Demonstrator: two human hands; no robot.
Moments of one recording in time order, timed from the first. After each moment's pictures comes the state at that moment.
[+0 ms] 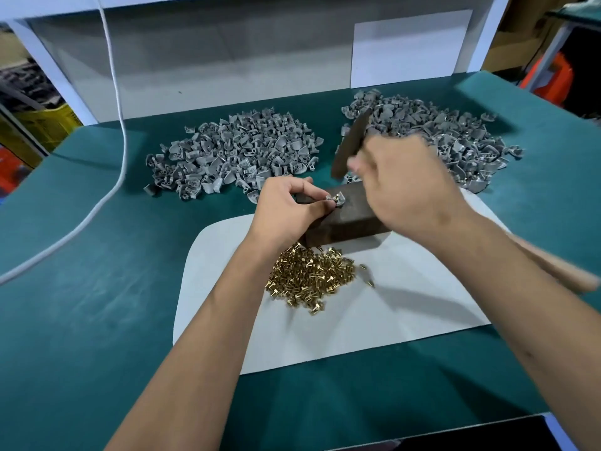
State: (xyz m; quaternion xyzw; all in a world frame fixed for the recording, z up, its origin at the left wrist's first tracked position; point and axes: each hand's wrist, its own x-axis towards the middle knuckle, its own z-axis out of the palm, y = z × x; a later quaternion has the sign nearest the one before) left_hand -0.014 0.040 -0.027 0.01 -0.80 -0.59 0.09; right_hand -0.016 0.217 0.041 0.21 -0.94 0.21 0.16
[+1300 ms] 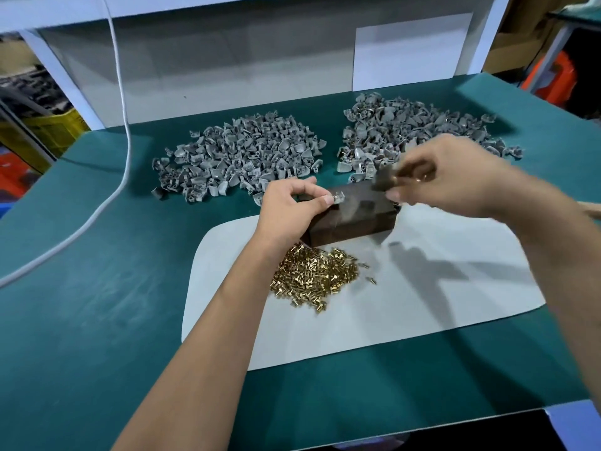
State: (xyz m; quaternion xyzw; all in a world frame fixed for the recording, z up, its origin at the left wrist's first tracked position) left_hand -0.011 0.044 -0.023 0.04 -0.78 -0.62 0.08; right_hand -0.039 0.277 0.052 0.23 -0.95 0.23 0.00
